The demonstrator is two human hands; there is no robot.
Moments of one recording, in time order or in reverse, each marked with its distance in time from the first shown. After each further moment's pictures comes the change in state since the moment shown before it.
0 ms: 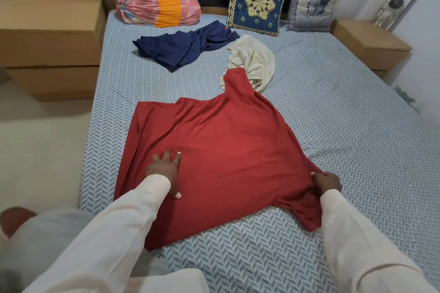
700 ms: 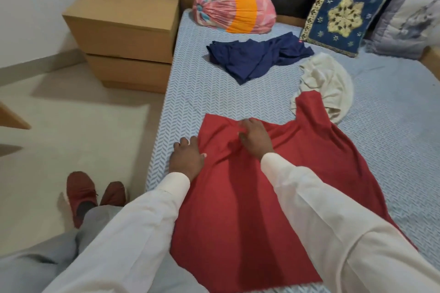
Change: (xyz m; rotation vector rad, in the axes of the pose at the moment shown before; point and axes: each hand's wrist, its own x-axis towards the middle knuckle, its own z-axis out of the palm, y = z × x) left_hand 0.078 -0.144 -0.018 -0.543 0.448 -0.154; right_hand -0.193 -0.322 0.280 -0.342 -0.344 -1.281
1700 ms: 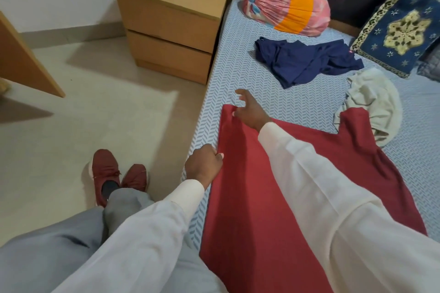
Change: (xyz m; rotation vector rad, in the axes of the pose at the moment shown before) left_hand -0.012 -0.058 -0.010 -0.405 -0.016 -0.312; right_hand 0.098 -0.129 0.043 0.326 -0.237 0.065
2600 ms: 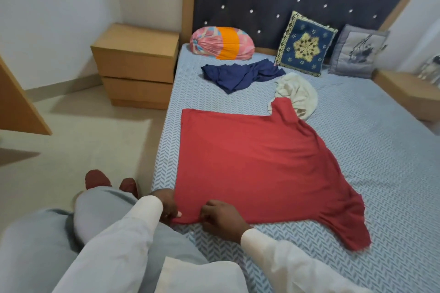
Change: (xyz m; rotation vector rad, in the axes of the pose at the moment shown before) left_hand -0.198 -0.053 -0.017 0.624 -0.557 0.066; right_hand -0.403 0.080 0.087 -0.339 -0.107 -0.409
